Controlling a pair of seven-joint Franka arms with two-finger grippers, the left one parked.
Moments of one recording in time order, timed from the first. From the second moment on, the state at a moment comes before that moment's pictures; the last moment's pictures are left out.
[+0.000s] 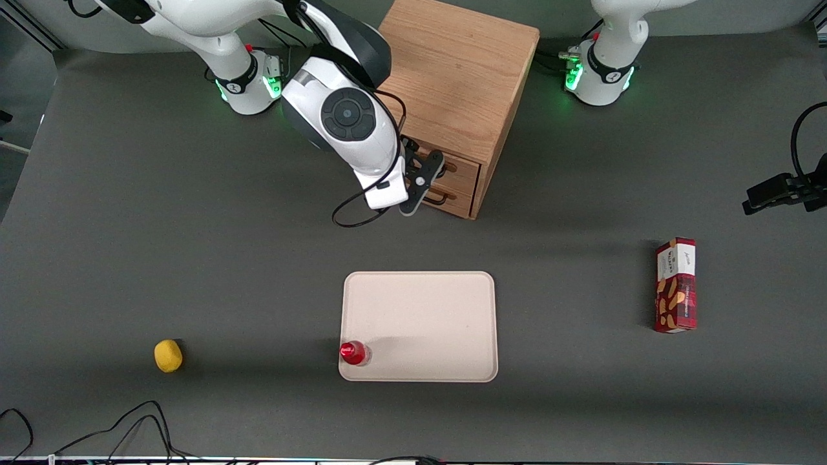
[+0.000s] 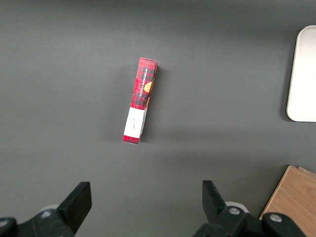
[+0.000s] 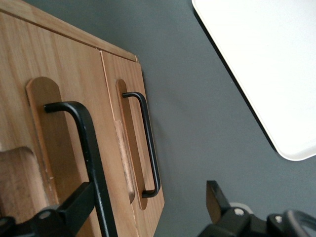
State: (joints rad) arm 0.29 0.50 0.56 -1.48 -0.04 1.84 -0.17
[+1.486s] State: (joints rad) arm 0.23 0.51 0.63 -1.52 -0.11 1.86 -0.20
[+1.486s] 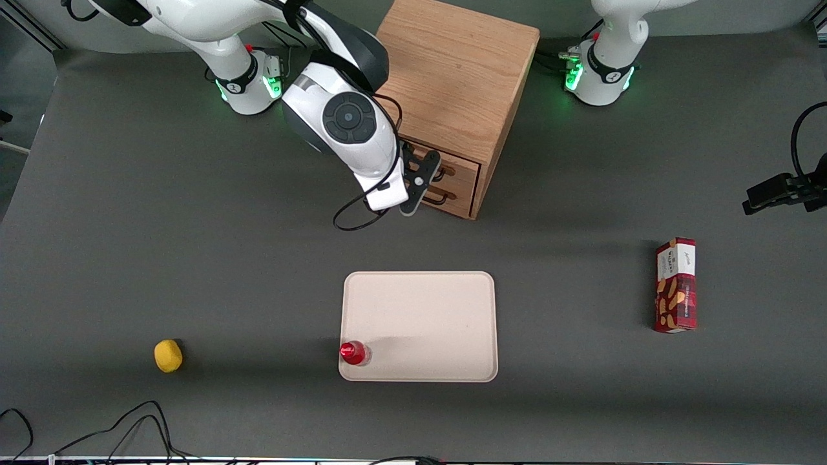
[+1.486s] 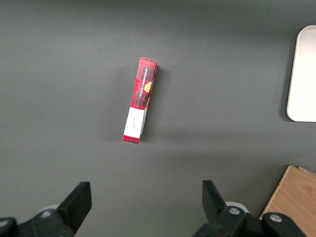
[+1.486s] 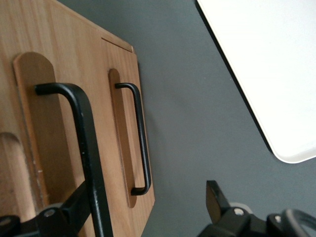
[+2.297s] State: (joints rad) arm 0.19 0.56 0.59 -1.47 -0.13 1.89 -0.28
